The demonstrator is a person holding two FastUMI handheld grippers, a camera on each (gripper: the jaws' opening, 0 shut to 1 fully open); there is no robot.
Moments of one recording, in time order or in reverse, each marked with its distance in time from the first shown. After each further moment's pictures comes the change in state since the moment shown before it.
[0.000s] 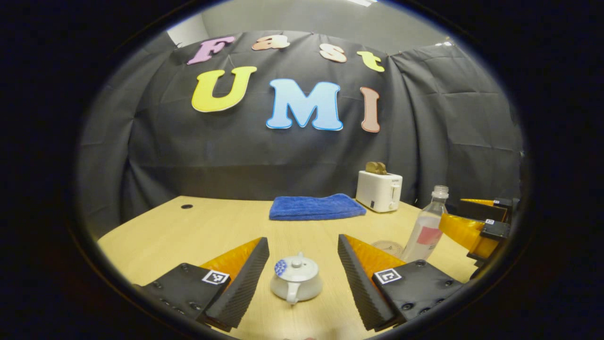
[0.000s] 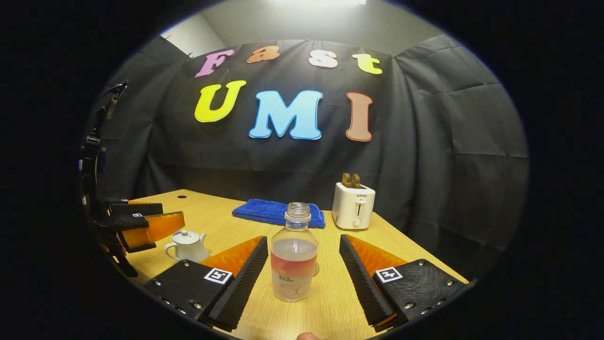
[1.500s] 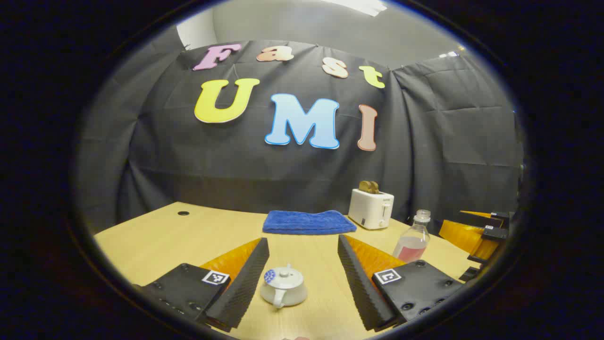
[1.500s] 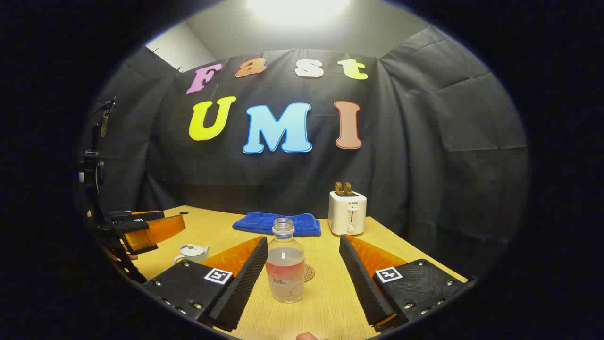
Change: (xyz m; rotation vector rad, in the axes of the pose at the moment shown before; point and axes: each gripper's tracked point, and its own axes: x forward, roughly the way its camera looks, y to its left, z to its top) left arm -0.023 -0.011 0.034 -0.050 -0.084 -0.004; right arm -0.027 -0.014 0.027 0.063 -0.068 0.004
